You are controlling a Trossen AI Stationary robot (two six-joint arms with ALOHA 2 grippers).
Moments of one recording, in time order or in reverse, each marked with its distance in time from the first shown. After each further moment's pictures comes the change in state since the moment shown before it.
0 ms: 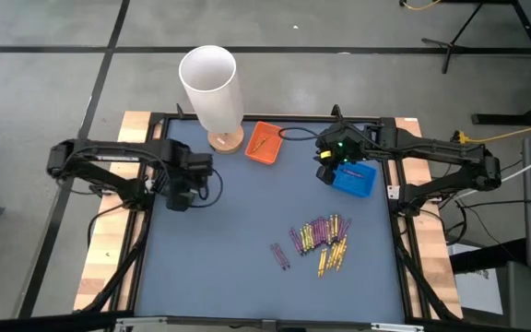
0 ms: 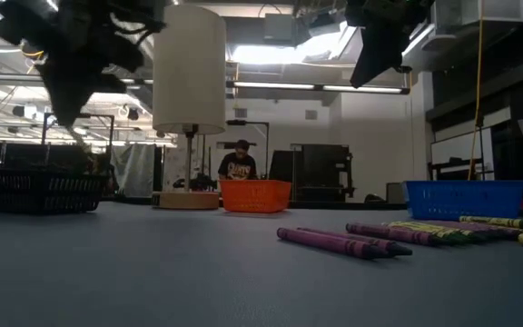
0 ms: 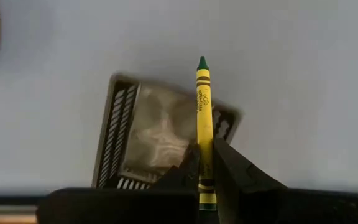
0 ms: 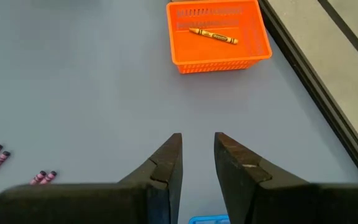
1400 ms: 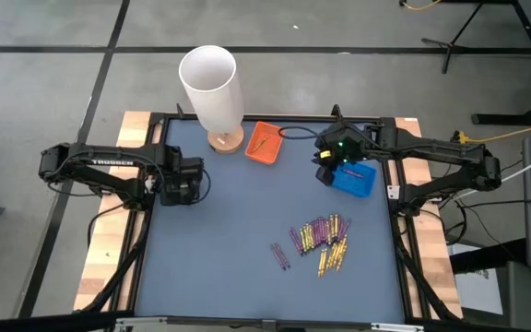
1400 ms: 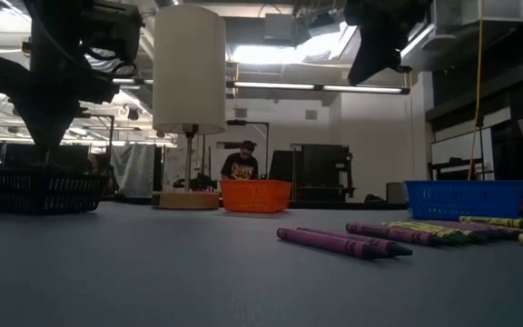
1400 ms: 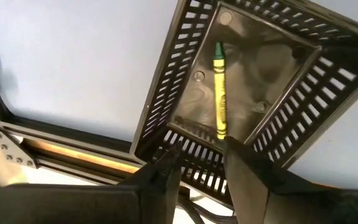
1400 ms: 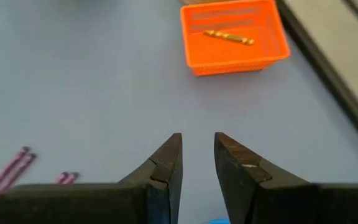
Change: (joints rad) left arm 0.037 -0.093 -0.191 0.015 -0.255 -0.073; right arm 0.001 0.000 0.000 0.013 -0.067 0.039
